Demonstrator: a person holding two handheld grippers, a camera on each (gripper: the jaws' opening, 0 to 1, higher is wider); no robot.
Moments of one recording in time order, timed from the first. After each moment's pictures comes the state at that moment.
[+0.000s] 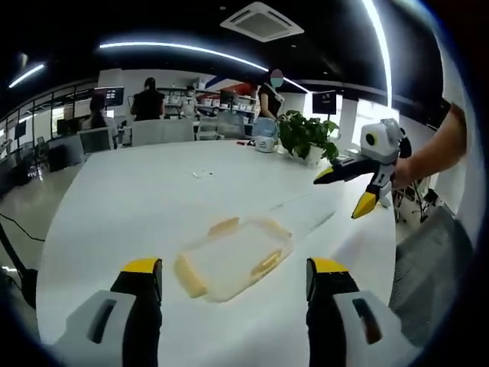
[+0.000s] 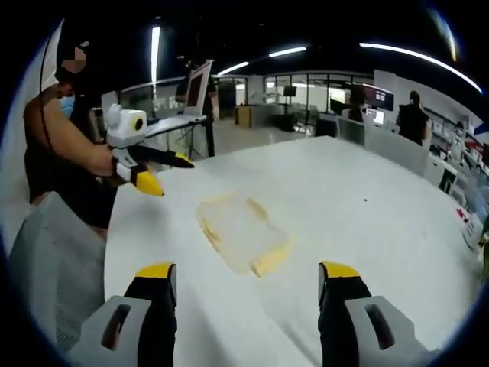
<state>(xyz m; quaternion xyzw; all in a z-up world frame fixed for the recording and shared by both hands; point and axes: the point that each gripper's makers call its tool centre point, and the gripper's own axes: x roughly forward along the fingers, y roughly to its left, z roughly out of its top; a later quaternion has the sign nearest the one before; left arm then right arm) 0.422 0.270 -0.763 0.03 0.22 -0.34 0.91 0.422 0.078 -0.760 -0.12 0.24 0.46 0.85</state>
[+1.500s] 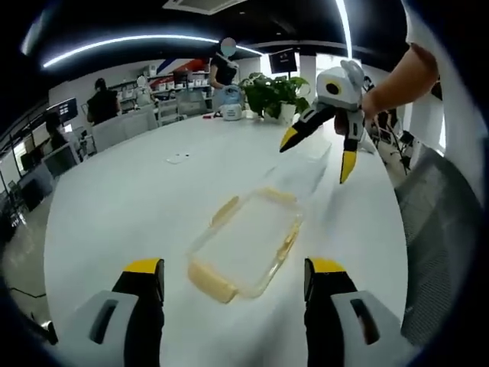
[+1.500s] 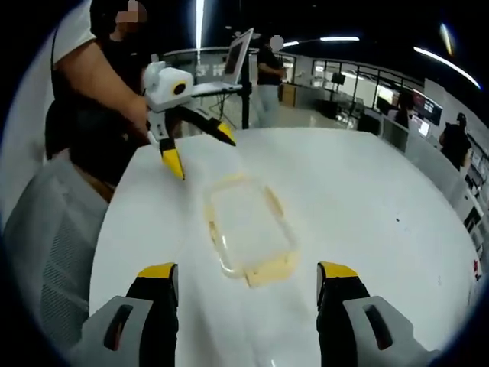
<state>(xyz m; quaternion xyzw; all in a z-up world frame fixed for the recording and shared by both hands) 0.454 0.271 -0.791 0.16 0.25 -0.43 0.85 0.447 0.103 -0.788 -0.23 0.27 0.55 0.76</state>
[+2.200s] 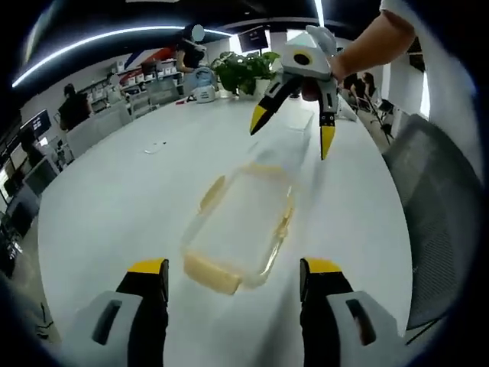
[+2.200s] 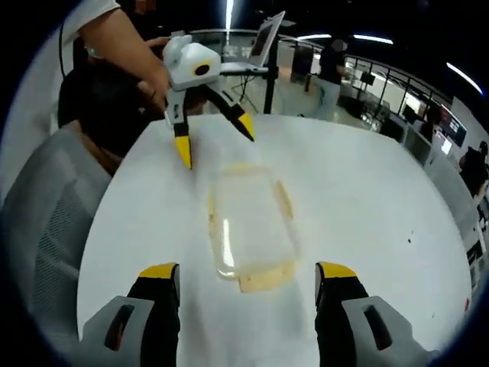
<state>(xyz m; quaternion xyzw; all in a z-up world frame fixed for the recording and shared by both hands) 0.455 0.272 -0.813 0.23 0.27 -0.49 0.80 0.458 0.120 -0.803 -0.29 0.27 0.59 0.71</state>
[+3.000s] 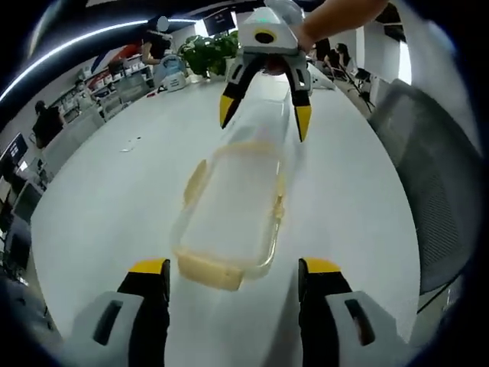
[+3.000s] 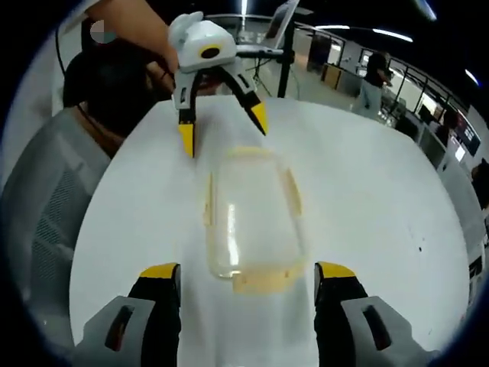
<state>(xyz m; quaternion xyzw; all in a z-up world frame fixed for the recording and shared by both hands) 0.453 0.270 -0.831 0.30 0.29 -0.53 0.74 0.461 0.126 -0.825 -0.32 0.30 0.60 0.67</state>
